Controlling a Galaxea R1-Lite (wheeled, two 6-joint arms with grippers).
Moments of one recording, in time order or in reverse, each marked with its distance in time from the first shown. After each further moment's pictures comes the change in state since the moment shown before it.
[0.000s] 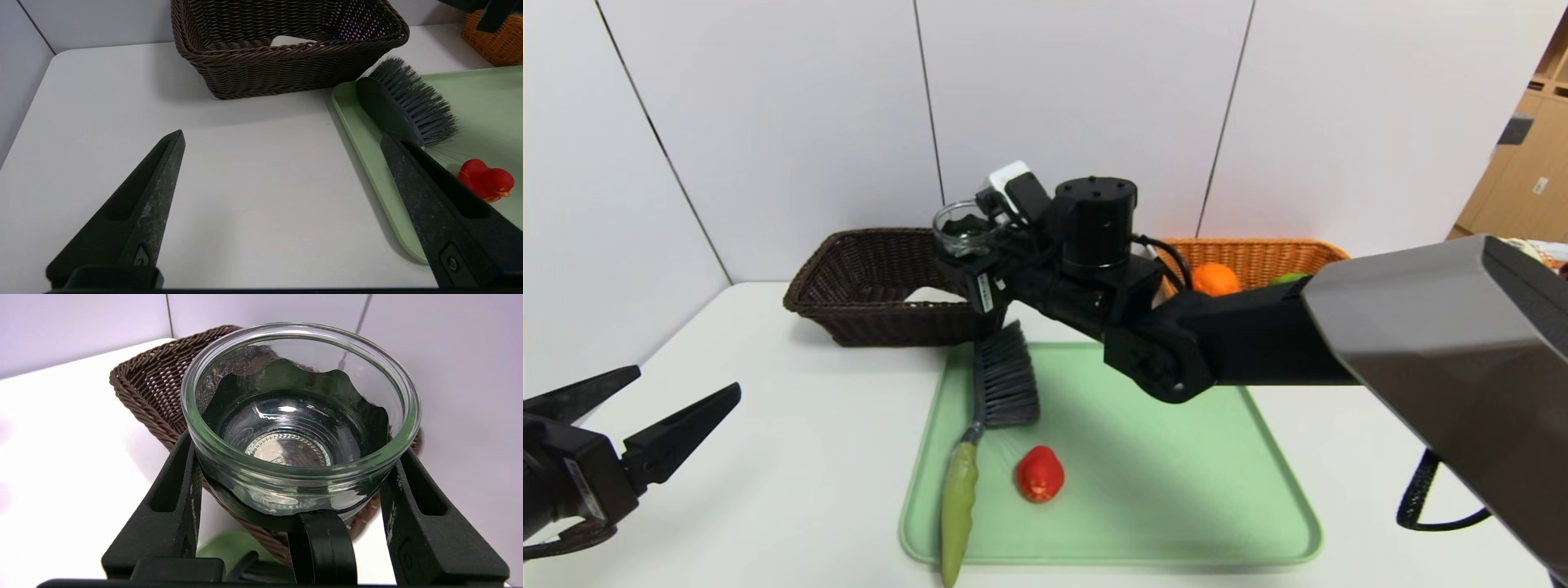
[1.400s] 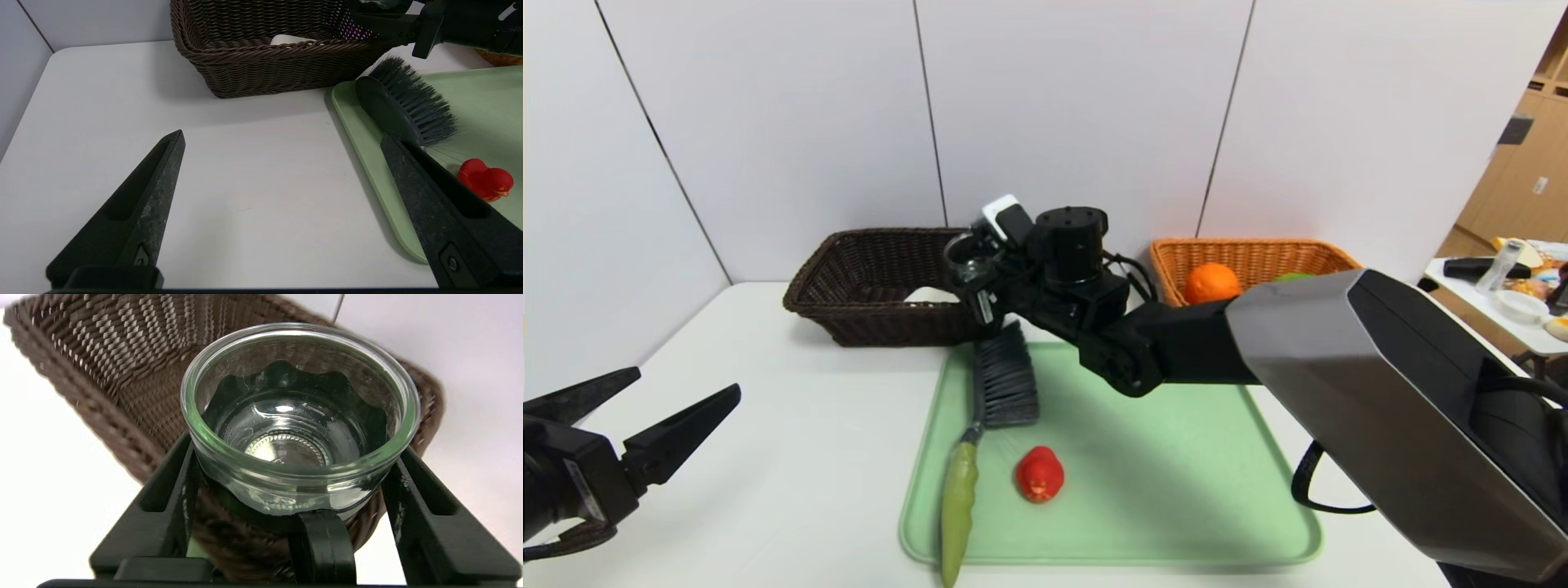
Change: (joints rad) left arm 0.000 -0.001 0.004 -0.002 0.000 -0.004; right arm -0.029 0.167 -0.174 0.073 -0.028 -0.025
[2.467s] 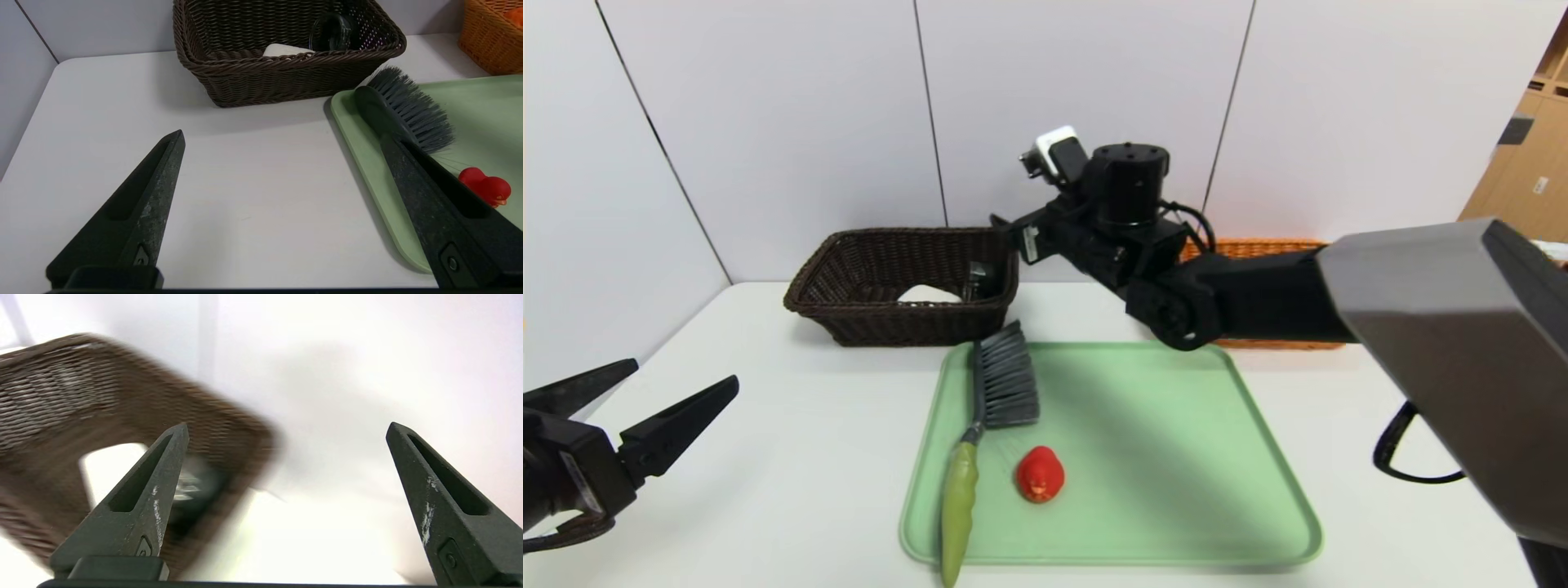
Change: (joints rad) left arm 0.000 0.005 -0.011 -0.019 0.000 0.000; right arm -0.097 -0.169 0.062 -0.003 -0.143 -0.051
